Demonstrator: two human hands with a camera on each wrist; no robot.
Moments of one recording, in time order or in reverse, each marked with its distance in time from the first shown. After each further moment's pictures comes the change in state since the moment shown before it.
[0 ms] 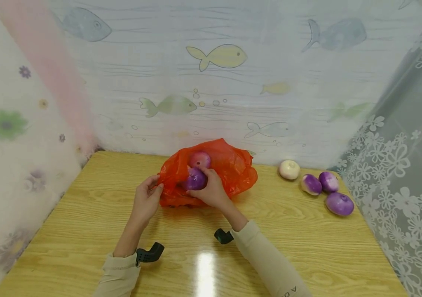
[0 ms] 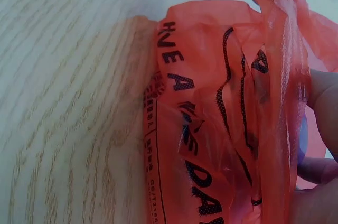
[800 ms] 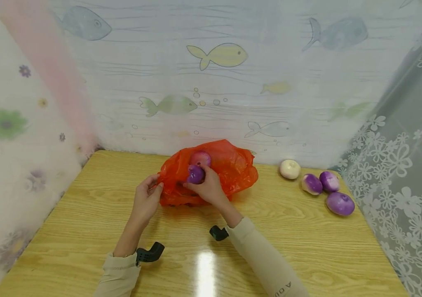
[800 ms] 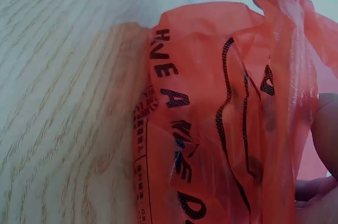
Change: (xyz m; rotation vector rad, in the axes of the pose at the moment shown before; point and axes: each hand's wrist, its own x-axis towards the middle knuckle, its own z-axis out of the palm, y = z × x) left_hand 0.001 -0.002 -0.001 0.000 0.006 -0.003; right_hand 0.013 0.000 0.008 0.088 0.013 0.010
